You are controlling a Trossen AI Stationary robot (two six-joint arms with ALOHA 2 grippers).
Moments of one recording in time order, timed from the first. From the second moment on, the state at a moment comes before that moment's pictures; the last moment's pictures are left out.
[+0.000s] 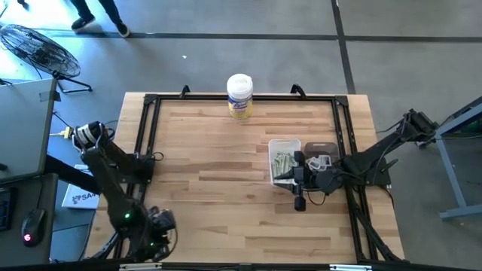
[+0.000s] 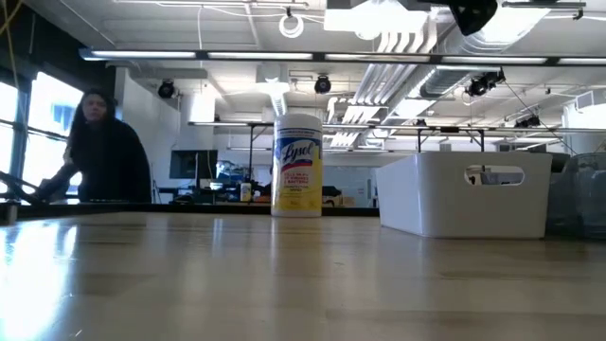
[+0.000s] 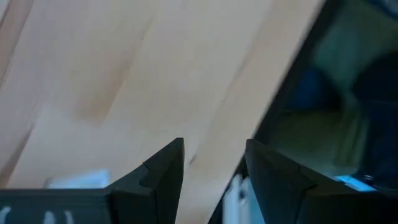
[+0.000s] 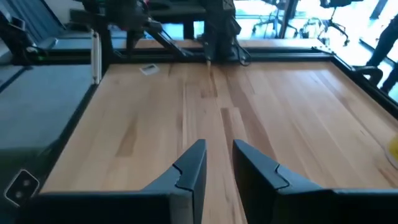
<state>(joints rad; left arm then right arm) -1.06 1.48 1.05 -0.73 -0.16 -1.54 0.51 1.15 0.76 -0.01 0.53 0.24</state>
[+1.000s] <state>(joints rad) -1.04 1.58 0.85 -0.79 0.19 -1.76 0.48 1.15 0.74 0.01 0.50 0.26</state>
